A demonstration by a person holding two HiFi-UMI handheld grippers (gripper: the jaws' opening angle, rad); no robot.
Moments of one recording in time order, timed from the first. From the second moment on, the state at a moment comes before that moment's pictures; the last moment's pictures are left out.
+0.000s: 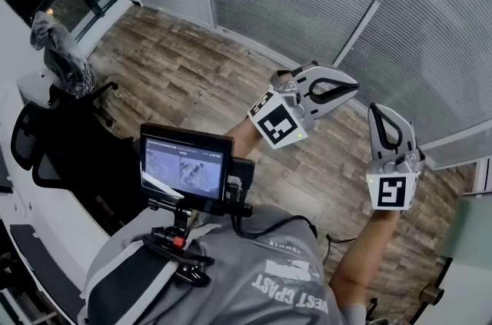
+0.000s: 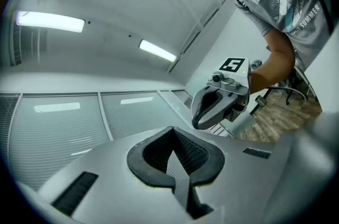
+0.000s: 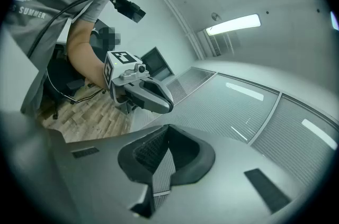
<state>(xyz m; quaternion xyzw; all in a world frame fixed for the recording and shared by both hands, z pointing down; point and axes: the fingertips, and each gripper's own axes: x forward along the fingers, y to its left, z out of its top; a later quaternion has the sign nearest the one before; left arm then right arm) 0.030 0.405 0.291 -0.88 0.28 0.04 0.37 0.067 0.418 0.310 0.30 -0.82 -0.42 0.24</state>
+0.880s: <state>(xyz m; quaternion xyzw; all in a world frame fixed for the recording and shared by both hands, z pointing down) -0.020 0.399 0.302 -0.89 0.27 0.05 0.37 0.019 0.410 0.317 0.32 -0.83 -0.40 0.23</state>
